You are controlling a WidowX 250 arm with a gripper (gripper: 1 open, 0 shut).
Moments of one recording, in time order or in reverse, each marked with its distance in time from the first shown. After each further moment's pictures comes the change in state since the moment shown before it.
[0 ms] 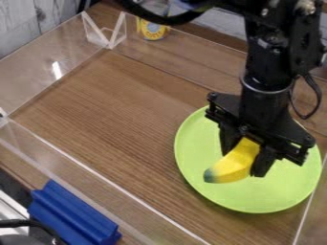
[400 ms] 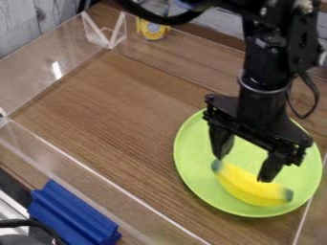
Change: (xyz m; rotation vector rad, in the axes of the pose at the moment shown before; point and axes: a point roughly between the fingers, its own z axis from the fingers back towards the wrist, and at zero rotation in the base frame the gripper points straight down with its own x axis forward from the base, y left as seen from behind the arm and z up) arm -0.002 0.003 -0.001 -0.007 0.024 0.024
